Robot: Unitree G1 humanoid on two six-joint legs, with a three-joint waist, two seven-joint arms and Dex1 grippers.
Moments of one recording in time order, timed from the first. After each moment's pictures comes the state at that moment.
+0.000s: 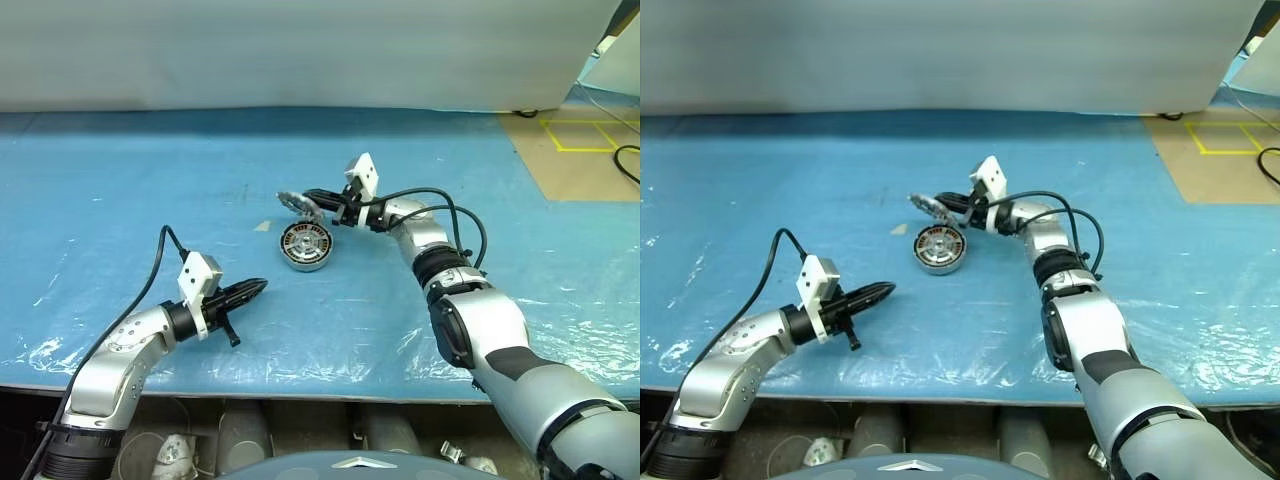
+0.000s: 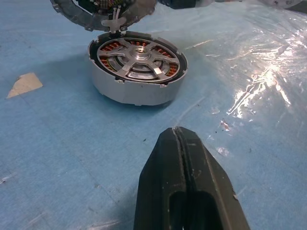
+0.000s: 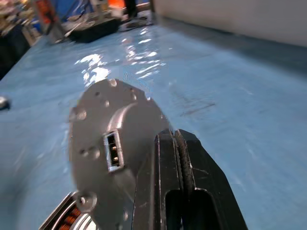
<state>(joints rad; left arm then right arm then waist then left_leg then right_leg) 0.04 0.50 0.05 -0.27 -0.45 0.38 -0.85 -0.99 -0.15 0.04 1.08 0.10 -0.16 1.14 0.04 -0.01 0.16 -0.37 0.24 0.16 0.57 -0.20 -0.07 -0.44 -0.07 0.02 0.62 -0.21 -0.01</state>
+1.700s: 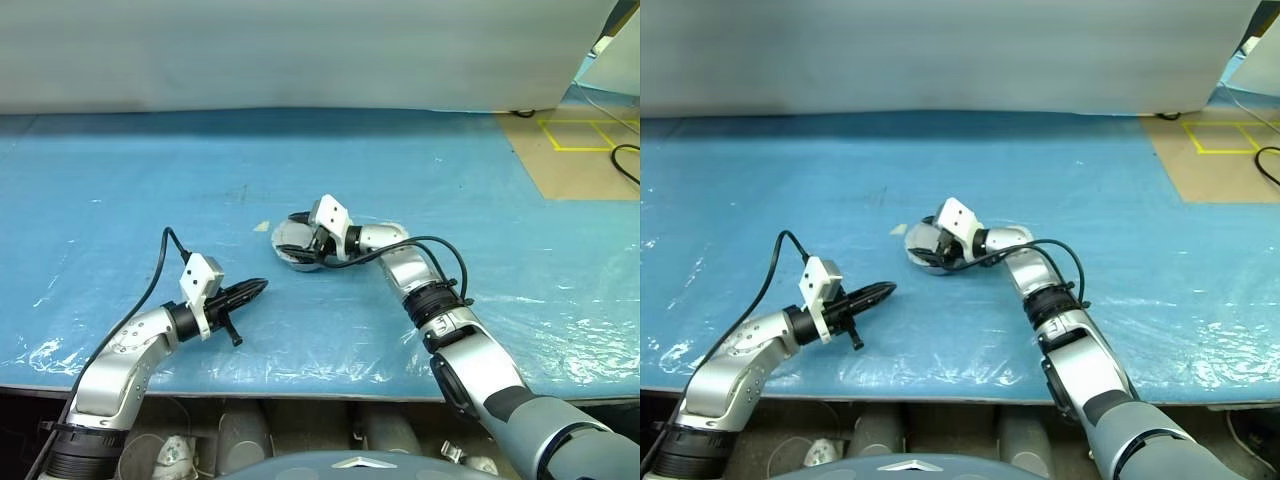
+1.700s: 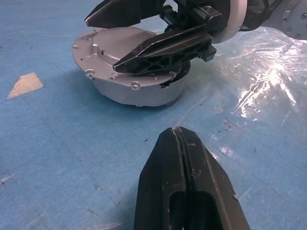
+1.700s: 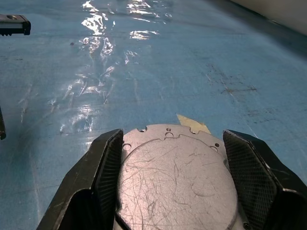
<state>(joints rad) 0.04 0.49 0.03 -0.24 -0.44 0.33 -0.83 -0.78 -0.12 0.25 0.71 -0.03 -0.12 0.91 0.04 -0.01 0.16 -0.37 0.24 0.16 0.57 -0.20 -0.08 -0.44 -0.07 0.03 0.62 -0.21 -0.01</state>
